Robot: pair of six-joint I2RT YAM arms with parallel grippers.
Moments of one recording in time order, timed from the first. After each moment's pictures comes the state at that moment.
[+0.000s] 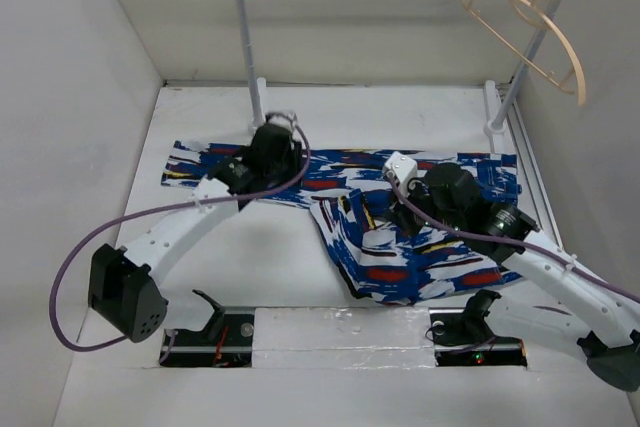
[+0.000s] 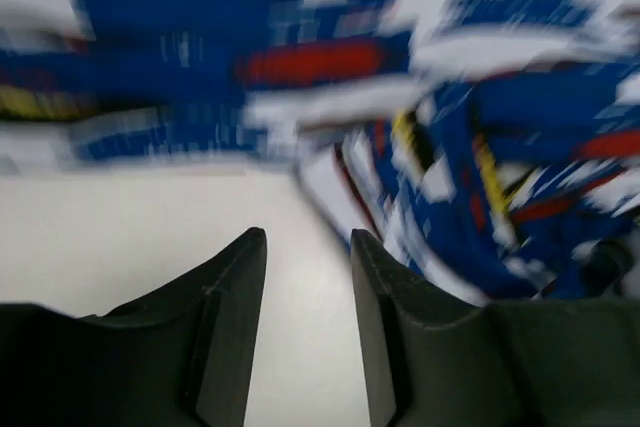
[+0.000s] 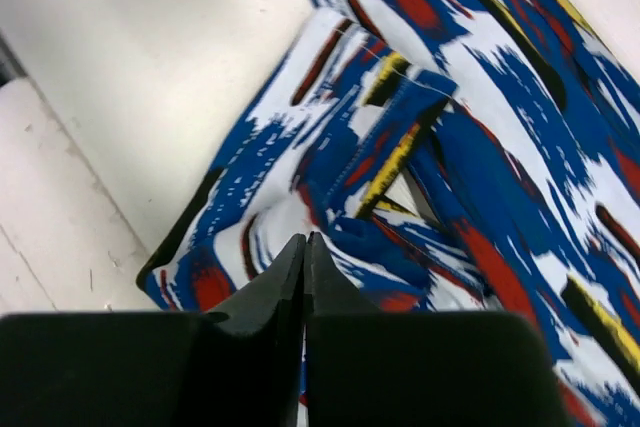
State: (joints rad) left arm -0.59 1.33 1.21 -0.57 -0.14 -0.45; right arm 0.81 0.94 0.98 -0.64 -0.12 -0.07
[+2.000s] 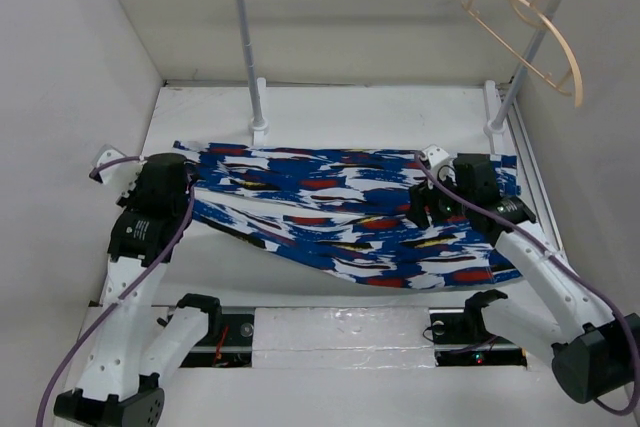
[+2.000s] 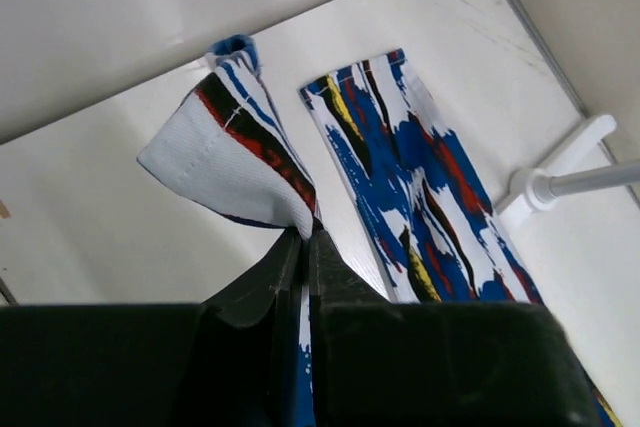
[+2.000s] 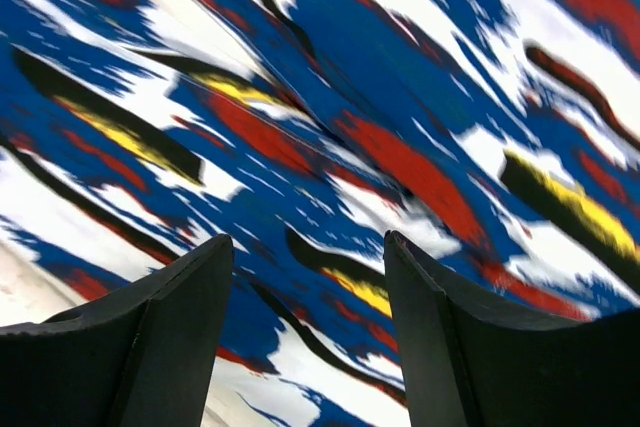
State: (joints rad) left arm -0.17 0.79 1.07 -0.95 -0.81 -0.91; right arm 0.35 0.98 0.81 -0.58 -0.30 -0.12
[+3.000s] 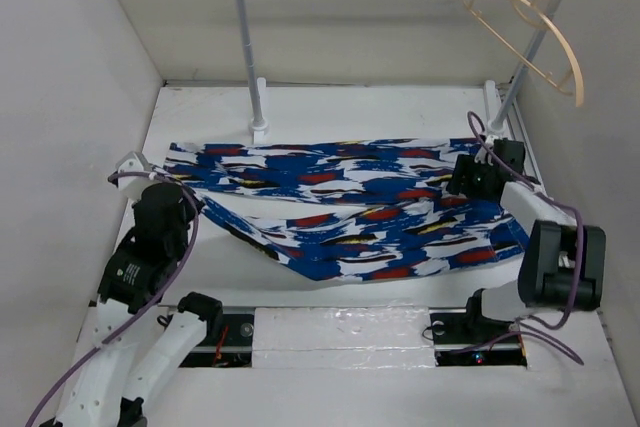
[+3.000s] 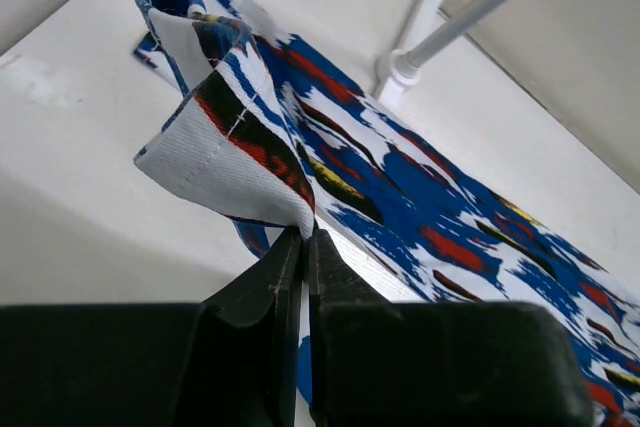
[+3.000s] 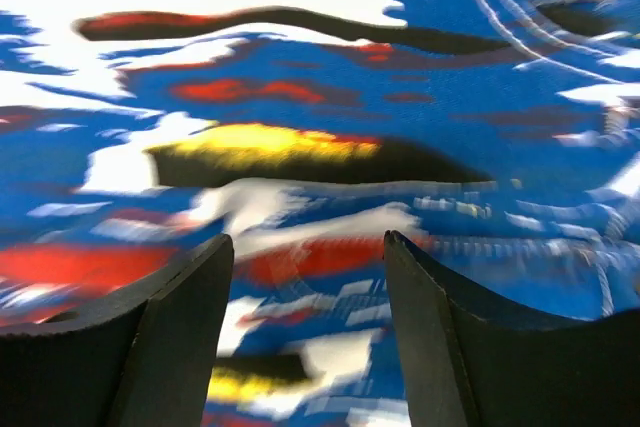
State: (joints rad) left arm -0.33 0.59 0.97 -0.83 -0.59 -0.73; right arm -0.16 1.46 0.80 -0.23 -0.24 0.07
